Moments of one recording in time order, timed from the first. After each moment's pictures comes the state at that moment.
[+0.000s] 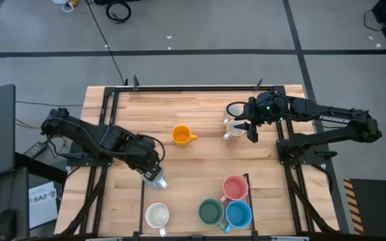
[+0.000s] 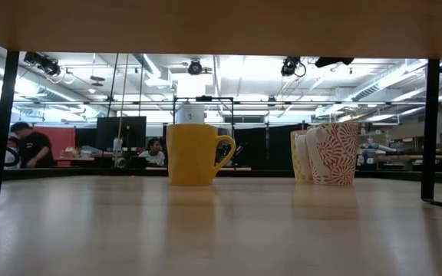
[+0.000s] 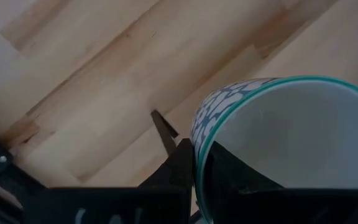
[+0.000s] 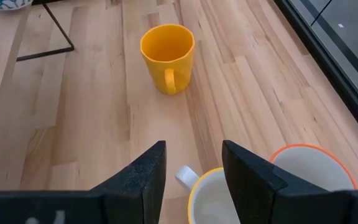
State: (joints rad) left arm -0.39 1.46 1.56 -1.36 -0.03 -1.30; right arm -0.24 0.93 0.88 -0.62 -0.11 0.01
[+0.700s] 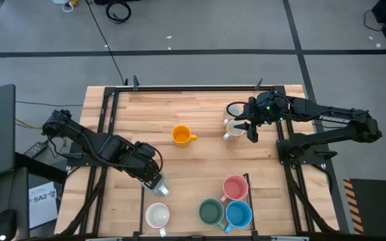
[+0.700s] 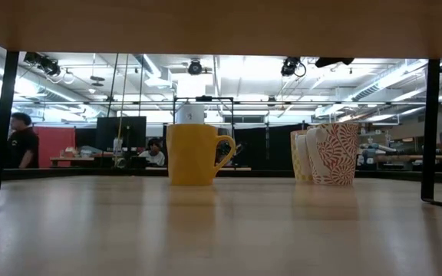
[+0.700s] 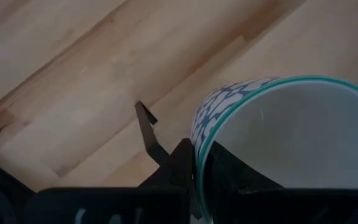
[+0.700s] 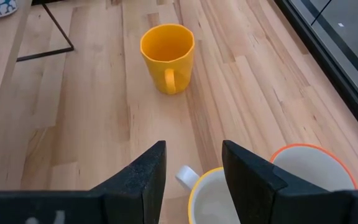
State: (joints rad) left arm -0.48 1.49 1.56 -1.31 -0.05 -1.41; right arm -0.24 0.93 0.88 -0.62 -0.11 0.01
